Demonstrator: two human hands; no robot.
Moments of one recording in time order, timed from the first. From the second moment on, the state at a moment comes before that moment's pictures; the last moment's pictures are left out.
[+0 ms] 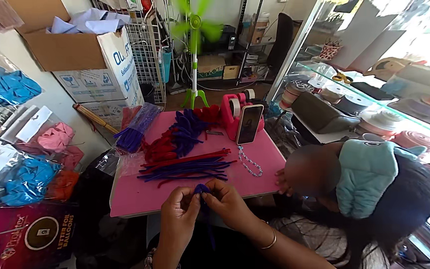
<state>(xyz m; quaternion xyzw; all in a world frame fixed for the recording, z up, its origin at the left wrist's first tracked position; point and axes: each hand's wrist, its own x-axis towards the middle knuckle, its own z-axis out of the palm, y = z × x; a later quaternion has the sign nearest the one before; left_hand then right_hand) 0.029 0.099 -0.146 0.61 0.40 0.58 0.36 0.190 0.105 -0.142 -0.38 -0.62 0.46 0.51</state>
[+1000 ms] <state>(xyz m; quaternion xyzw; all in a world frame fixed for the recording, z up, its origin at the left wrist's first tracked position) 0.036 0.092 -0.142 0.69 0.50 0.52 0.08 0.186 0.098 -0.145 -0.33 -0.61 0.48 0.54</state>
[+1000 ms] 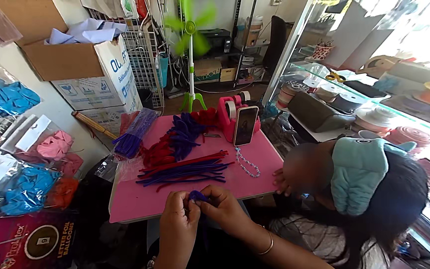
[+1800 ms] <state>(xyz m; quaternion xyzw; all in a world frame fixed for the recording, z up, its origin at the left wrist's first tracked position) 0.029 0.090 -0.141 0.70 0.48 0.52 0.08 0.192 0.098 -0.138 -0.34 -0.65 0.43 0.53</state>
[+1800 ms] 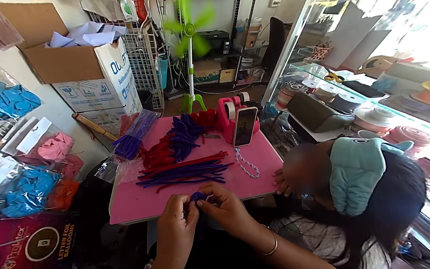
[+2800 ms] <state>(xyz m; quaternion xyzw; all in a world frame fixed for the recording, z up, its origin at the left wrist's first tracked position) 0.027 0.088 -0.136 0.48 0.40 0.43 0.65 0.206 0.115 -0.128 -0.40 -0.58 0.44 0.55</state>
